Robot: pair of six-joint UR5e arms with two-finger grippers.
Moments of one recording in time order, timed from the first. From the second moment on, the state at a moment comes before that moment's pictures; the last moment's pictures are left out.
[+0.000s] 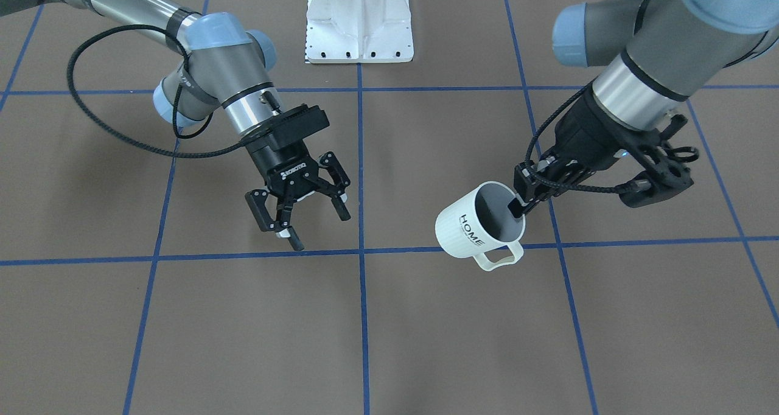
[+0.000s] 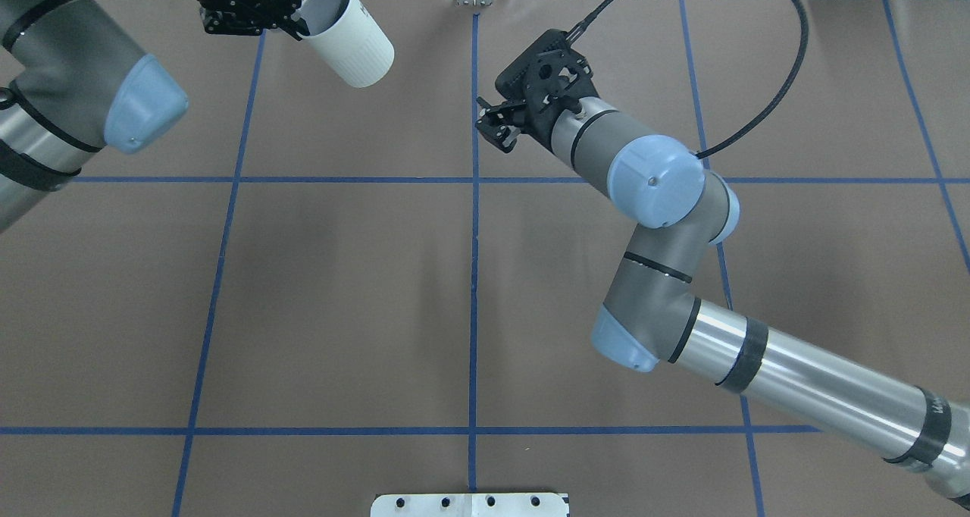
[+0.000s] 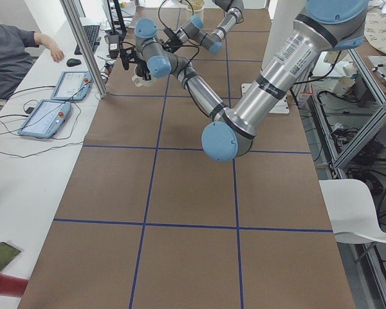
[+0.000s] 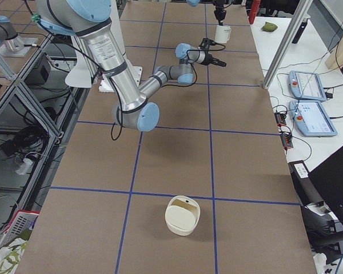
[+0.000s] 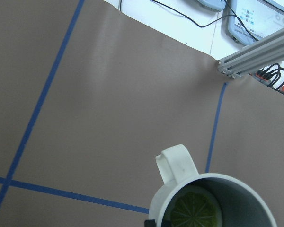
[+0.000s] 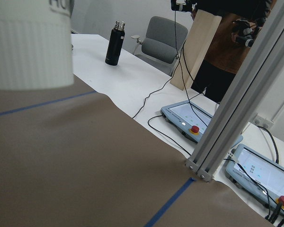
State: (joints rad) left arm -1.03 -2.26 -1.64 -1.85 -2.26 -1.41; right arm 0.56 -0.92 1.49 -0.62 1.24 0.34
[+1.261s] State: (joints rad) left arm -0.90 -2.33 -1.64 -1.85 -2.16 -1.53; right arm 0.45 -0.87 1.49 -0.61 1.11 0.34
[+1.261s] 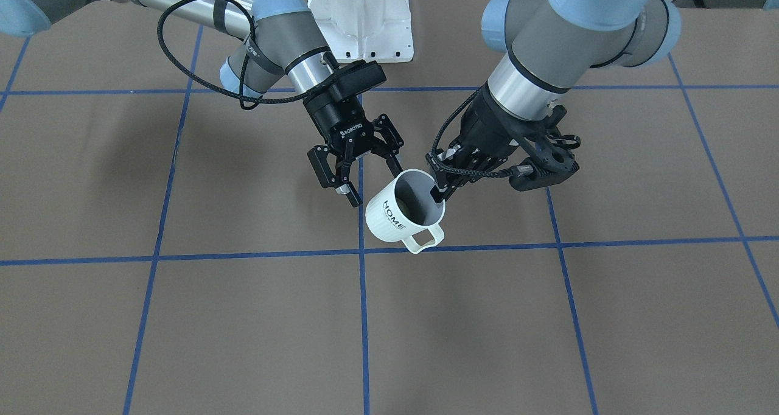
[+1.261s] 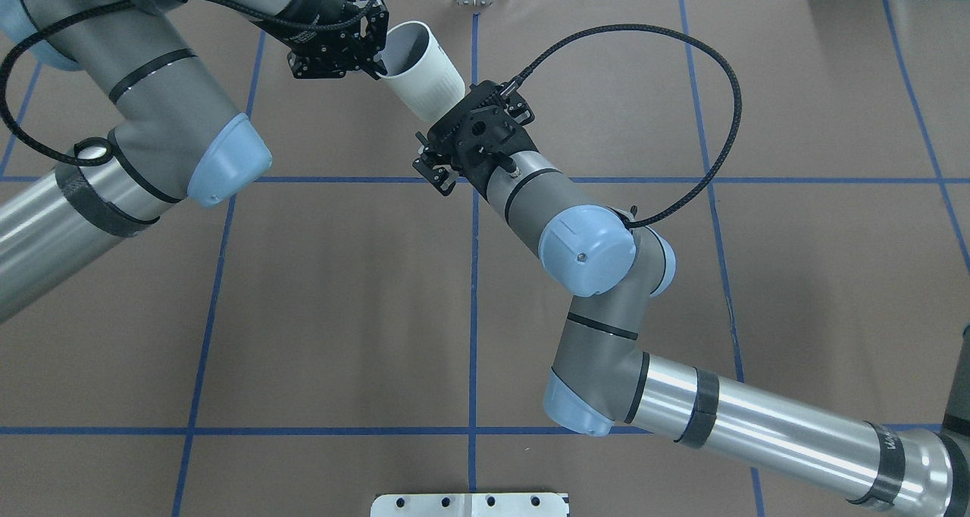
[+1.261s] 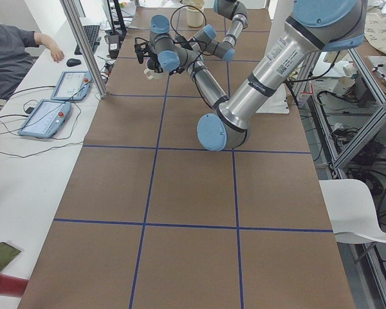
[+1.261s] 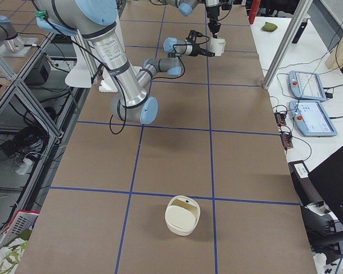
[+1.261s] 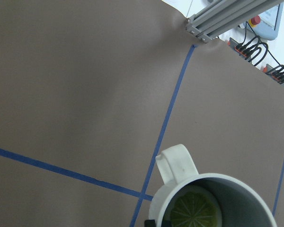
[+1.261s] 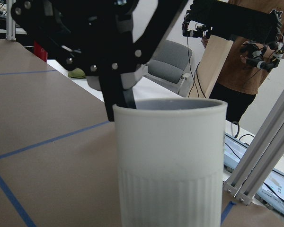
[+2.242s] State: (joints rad) left arm -0.87 -2.32 -1.67 -1.85 -2.15 -1.53; right arm 0.44 -0.88 1.50 -0.59 1.11 0.33
